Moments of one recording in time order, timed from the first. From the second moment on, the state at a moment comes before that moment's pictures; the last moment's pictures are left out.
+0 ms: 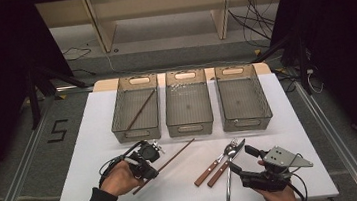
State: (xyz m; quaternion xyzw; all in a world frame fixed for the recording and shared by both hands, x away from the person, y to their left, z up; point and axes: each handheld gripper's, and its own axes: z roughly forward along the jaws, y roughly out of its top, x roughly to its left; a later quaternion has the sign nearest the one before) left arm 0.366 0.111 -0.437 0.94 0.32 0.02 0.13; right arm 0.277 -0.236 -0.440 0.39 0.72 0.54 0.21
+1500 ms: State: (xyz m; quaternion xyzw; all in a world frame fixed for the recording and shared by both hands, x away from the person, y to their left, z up) left arm 0.425 0.179 -0.371 0.85 0.41 0.11 0.31; right arm 0.278 -0.236 -0.441 0.39 0.72 0.54 0.20
